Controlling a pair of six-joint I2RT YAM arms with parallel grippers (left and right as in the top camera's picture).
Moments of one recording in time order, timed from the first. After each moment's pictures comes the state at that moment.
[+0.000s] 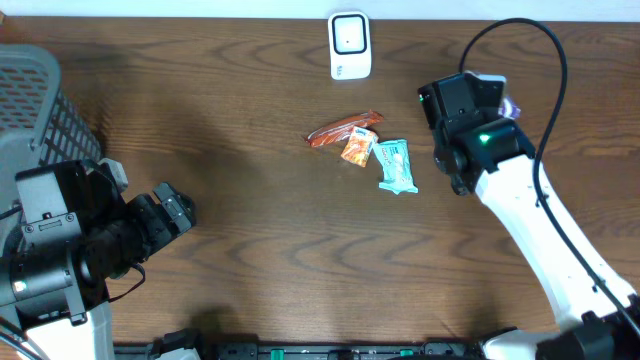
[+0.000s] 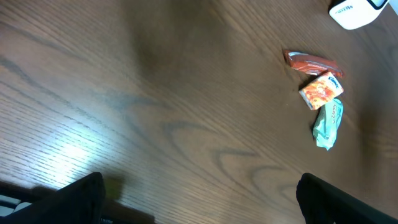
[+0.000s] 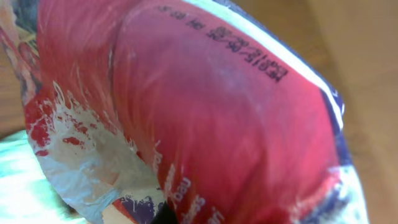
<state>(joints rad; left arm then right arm) 0.27 0.99 1.31 -1.44 0.29 -0.36 0.36 1.53 1.34 -0.99 0.74 0.43</state>
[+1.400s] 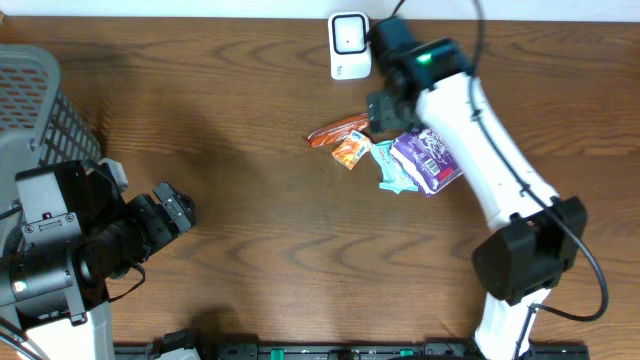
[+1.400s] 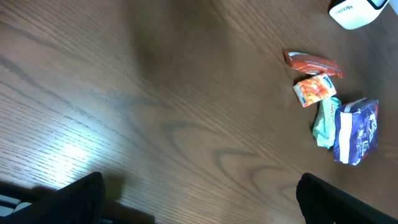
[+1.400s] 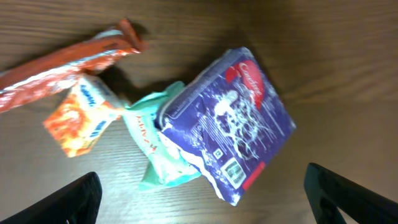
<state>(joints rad) 0.27 0.99 1.31 -1.44 0.29 -0.36 0.41 2.00 1.98 -1.33 0.25 0.34</state>
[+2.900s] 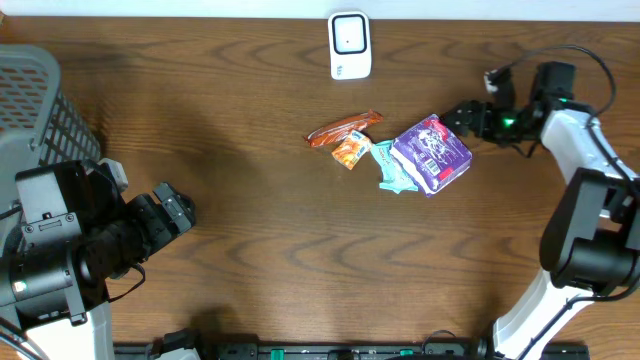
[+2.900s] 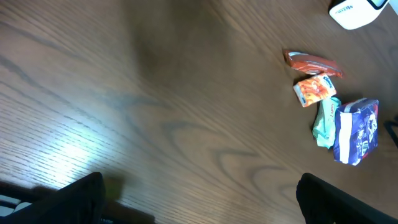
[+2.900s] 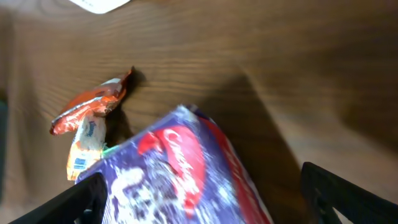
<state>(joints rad) 0.27 0.99 1.31 -1.44 0.29 -0.36 -0.19 2.00 1.39 -0.58 -0.69 -0.07</state>
